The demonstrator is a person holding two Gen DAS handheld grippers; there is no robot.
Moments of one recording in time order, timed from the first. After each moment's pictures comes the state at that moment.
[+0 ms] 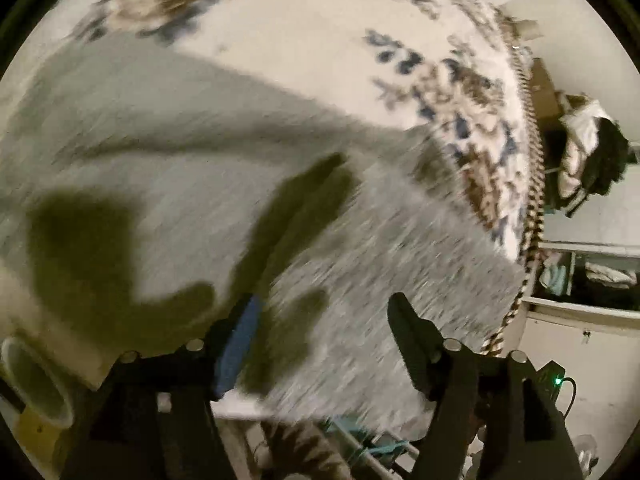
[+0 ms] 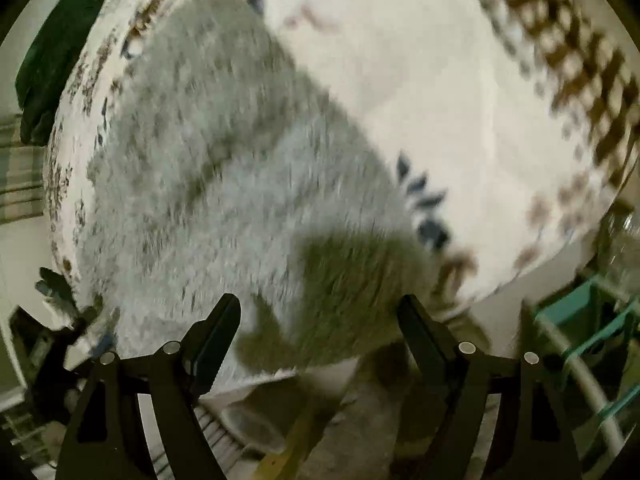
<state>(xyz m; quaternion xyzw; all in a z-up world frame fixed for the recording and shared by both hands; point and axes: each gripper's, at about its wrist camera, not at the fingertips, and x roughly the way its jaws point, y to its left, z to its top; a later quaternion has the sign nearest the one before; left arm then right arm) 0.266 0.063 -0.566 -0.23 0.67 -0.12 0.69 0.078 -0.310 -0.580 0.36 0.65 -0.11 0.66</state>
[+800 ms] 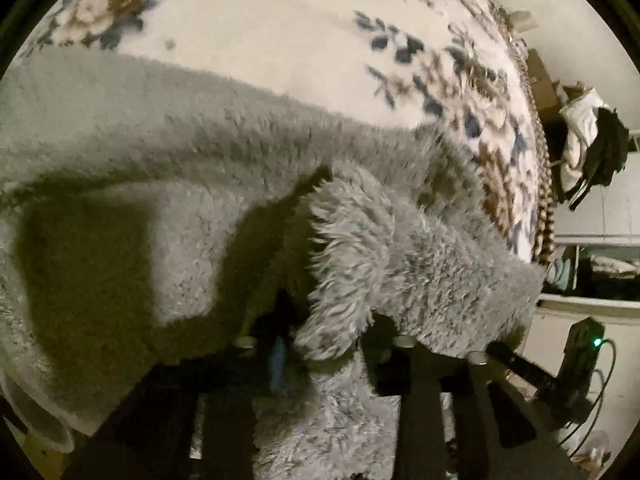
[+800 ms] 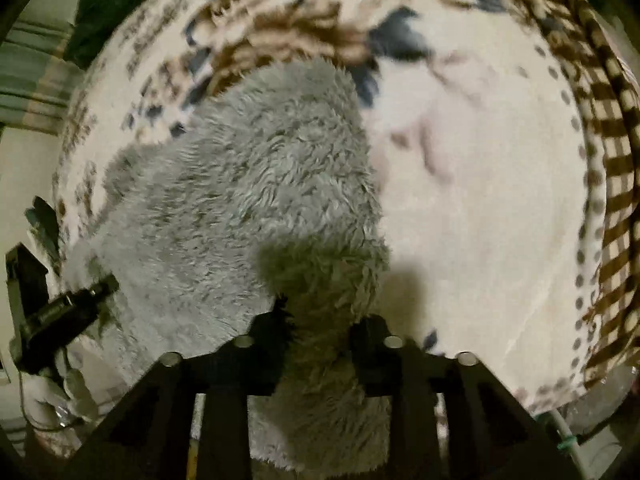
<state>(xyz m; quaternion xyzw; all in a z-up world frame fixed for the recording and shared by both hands) 0.284 0.056 -0.590 -0.22 0.66 -0.12 0.70 0.170 -0.332 -0.569 0.23 0.66 -0.02 0.71</state>
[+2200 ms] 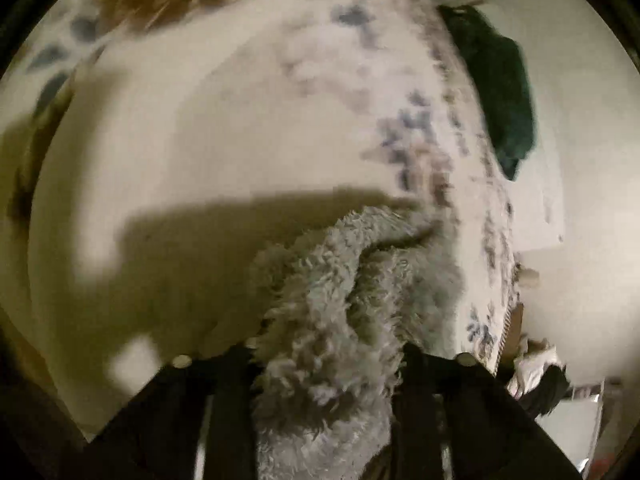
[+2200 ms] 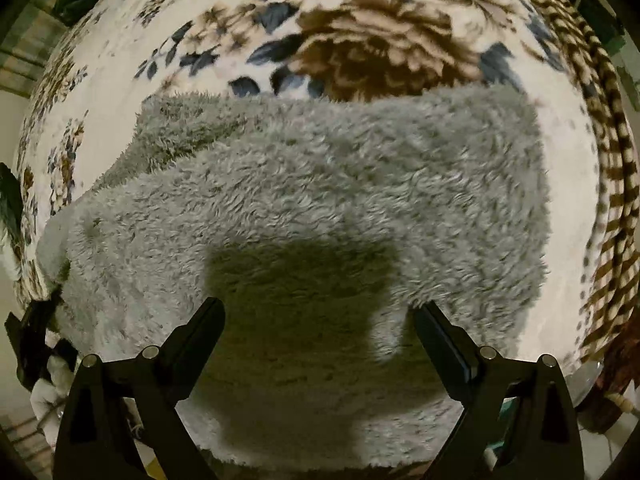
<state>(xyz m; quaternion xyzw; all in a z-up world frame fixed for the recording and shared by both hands) 0.220 0.292 -0.621 -0.51 0.43 0.08 0.74 0.212 -0.206 -0.562 0.15 0.69 -0.06 0.70</state>
